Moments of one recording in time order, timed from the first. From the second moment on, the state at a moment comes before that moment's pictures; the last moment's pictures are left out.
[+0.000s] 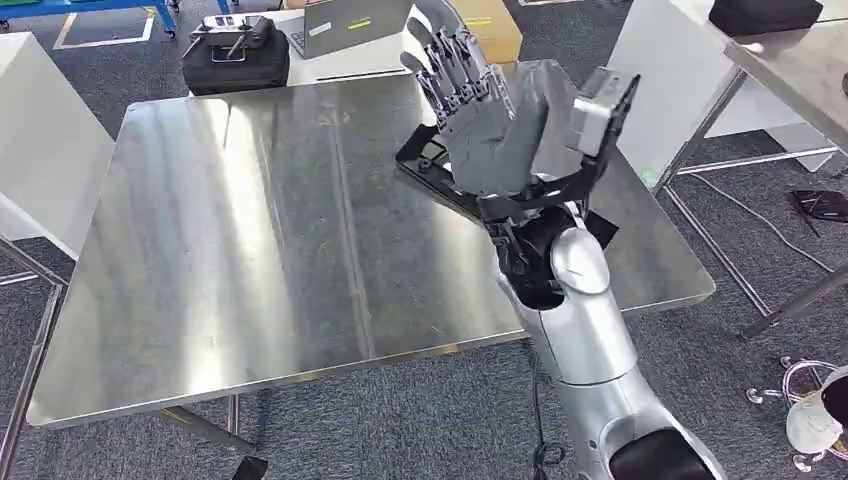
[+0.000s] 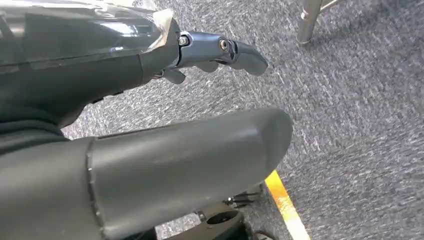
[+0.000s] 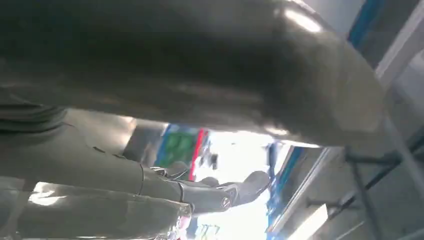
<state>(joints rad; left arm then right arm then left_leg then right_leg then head) -0.03 -0.06 -0.07 -0.25 -0.39 0.23 -0.27 -0.64 0.05 0.41 -1.31 -0.48 0.21 -0.17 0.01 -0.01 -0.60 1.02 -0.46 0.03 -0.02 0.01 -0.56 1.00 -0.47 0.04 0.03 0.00</state>
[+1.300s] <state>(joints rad) 0.00 -0.07 -0.06 -0.24 -0.39 0.23 -0.29 -0.31 -0.06 0.48 -1.73 -0.50 0.39 -0.23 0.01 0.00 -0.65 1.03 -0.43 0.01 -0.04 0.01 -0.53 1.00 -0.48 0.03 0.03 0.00</state>
